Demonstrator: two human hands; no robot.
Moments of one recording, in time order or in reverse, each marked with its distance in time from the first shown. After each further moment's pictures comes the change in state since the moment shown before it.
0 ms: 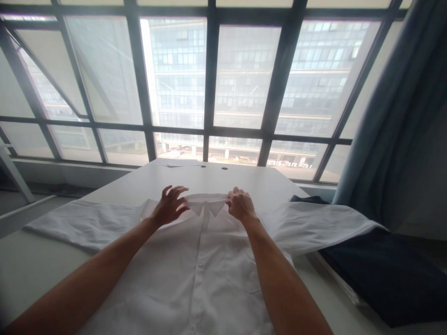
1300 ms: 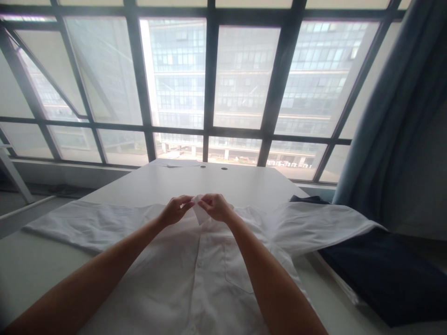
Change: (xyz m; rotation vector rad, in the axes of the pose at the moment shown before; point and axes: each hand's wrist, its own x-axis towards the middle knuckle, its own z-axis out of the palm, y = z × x) left_hand 0.019 0.028 0.002 -0.611 -0.013 -0.331; right_hand 0.012 -0.063 -0.003 0.983 -0.117 -0.053
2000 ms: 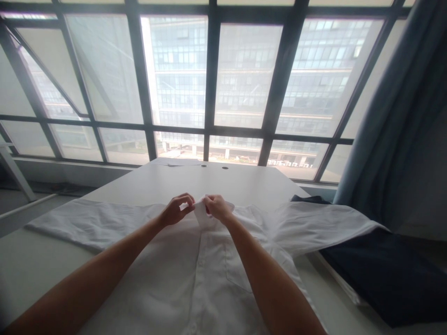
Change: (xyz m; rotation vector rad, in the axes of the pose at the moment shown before) left_hand -0.003 -0.001 -0.004 -0.116 -0.018 0.142; right_hand 0.008 0.018 0.020 0.341 0.061 0.344
